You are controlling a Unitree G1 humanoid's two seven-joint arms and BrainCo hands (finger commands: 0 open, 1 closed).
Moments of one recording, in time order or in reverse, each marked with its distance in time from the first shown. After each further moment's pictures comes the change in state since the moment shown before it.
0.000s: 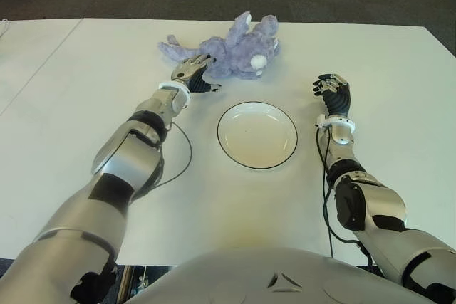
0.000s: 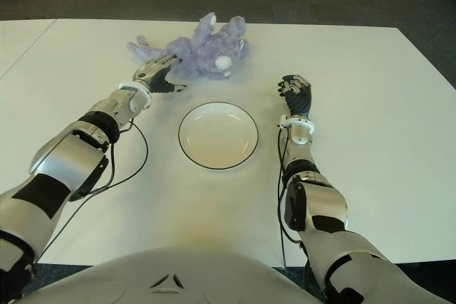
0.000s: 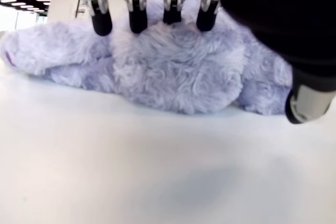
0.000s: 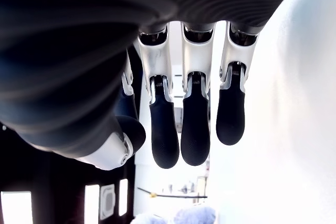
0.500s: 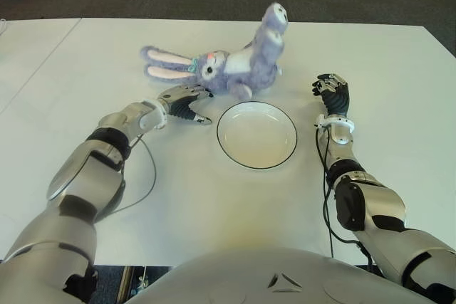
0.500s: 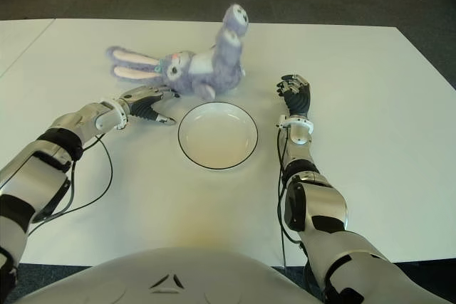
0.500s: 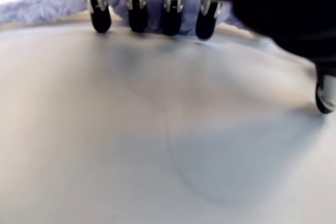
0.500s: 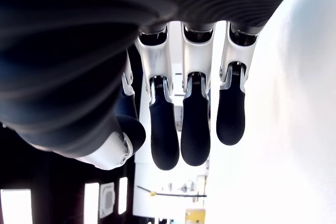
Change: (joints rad) left arm 0.195 0.270 -0.023 -0.289 -0.083 -0.299 -0.308; right arm 0.000 0.004 0.005 -0.003 -0.001 -0.001 -0.001
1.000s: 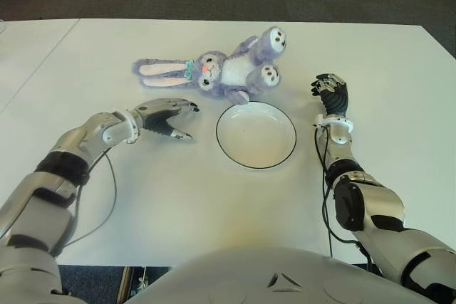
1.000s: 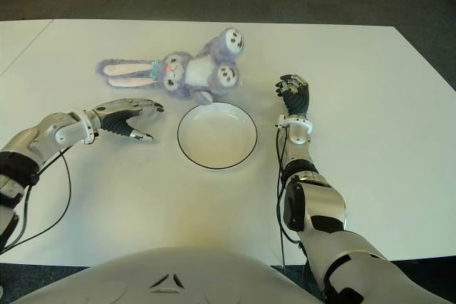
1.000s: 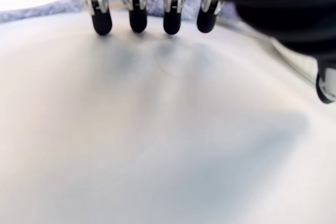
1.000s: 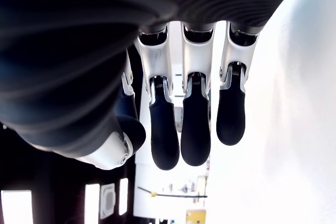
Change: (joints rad) left arm 0.338 0.288 0.142 -0.570 -0.200 0.099 -0.272; right arm 0.002 0.004 -0.001 -0.002 0.001 0.000 0.002
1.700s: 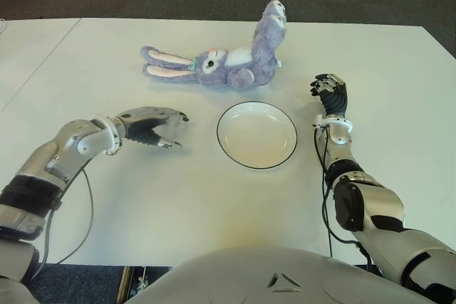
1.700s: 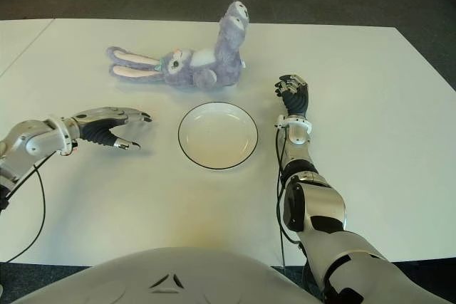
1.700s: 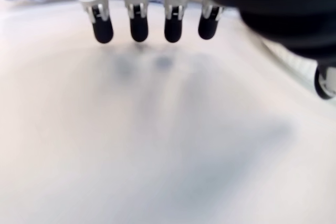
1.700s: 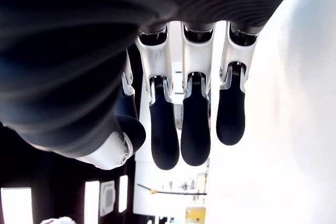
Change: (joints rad) left arm 0.162 0.098 0.215 -0.281 -0.083 0.126 -0.117; right arm 0.000 0.001 0.004 0.000 -0.002 0.000 0.002
